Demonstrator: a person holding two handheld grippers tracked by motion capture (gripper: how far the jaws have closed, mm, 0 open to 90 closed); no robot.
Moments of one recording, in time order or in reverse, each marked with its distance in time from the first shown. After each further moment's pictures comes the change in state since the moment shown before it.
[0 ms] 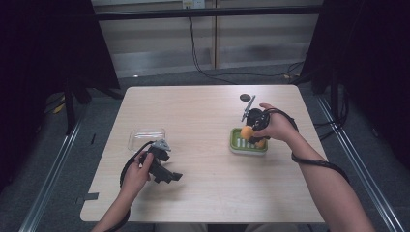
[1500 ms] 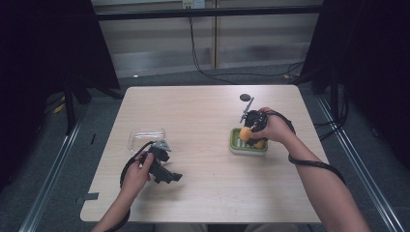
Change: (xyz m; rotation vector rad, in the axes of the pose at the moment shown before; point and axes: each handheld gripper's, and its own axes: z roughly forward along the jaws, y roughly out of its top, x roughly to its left) left arm 0.000 0.000 0.001 0.015 0.001 0.001; right arm -0.002 0.000 0.015 -0.002 0.015 0.032
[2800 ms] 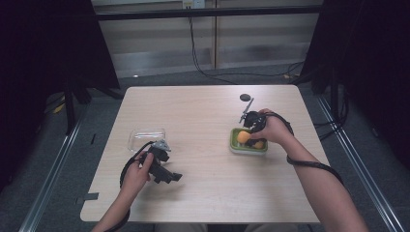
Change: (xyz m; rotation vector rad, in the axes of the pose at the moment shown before) left arm 0.002 0.000 -0.002 0.016 0.000 0.027; right arm 0.000 0.000 0.006 -0.011 0.009 0.045
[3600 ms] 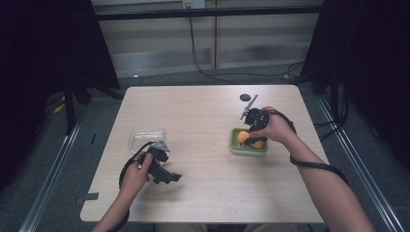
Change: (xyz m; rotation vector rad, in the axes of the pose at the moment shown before) left arm -0.001 -0.003 -0.002 -0.007 0.007 -0.016; right arm 0.006 -0.001 -0.019 -0.063 -0.006 0.029
